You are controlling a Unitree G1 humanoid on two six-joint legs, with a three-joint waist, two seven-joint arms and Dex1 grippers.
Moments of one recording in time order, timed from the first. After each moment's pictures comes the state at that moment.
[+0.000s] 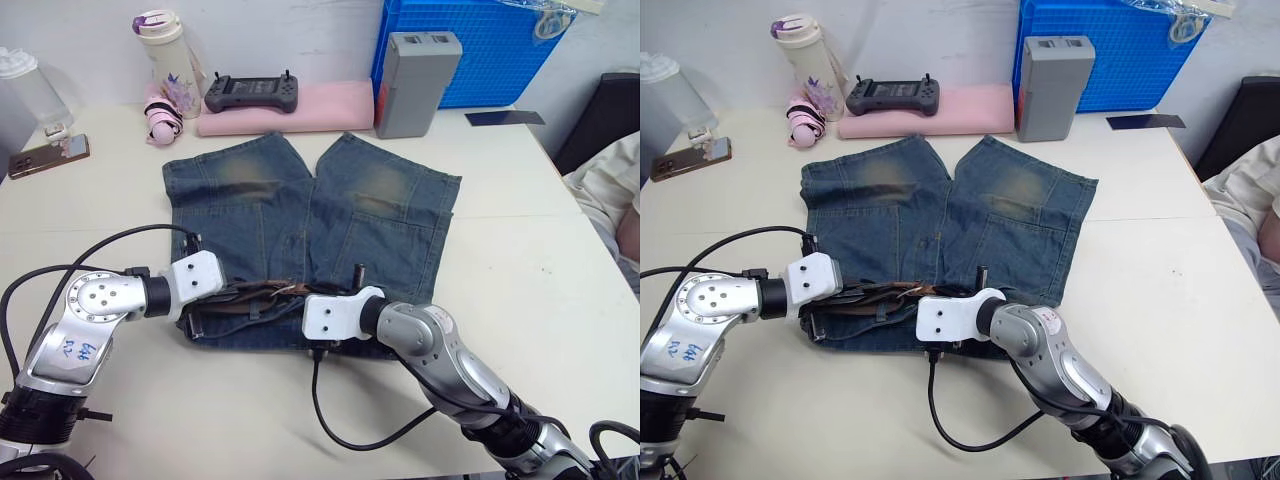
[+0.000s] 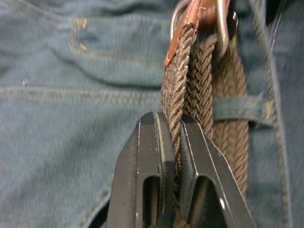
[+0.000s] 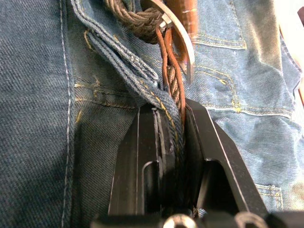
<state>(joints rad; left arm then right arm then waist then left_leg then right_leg) -0.23 0.87 0.00 -0.21 -0.15 0.22 -0.93 -0.42 -0.41 0.62 -0.49 -0.53 0.50 0.71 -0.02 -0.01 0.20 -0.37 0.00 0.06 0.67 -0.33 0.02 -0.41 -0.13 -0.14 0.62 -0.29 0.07</state>
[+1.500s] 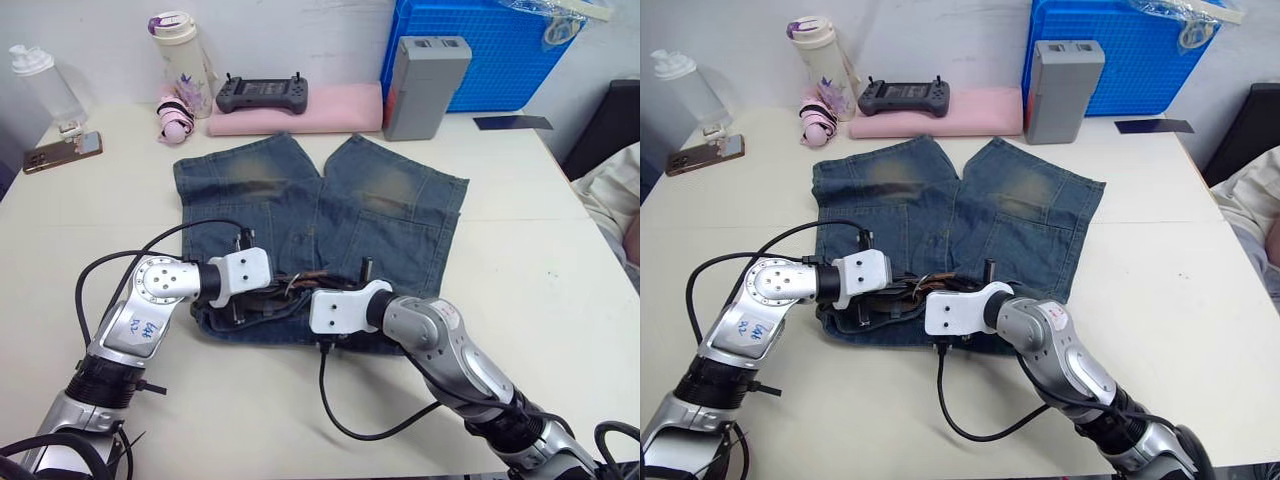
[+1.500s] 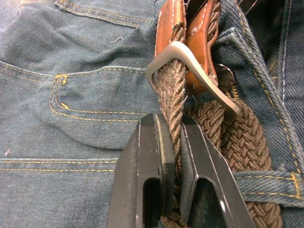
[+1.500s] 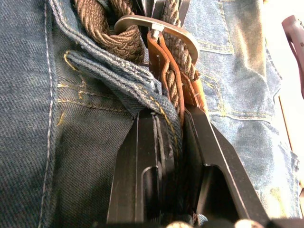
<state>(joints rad) -0.43 0.67 -0.17 -0.10 0.01 0.16 -0.95 -0.42 -0.41 0.58 -0.46 -0.59 0.45 0.74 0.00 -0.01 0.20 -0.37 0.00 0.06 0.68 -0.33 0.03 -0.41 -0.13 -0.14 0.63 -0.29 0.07</state>
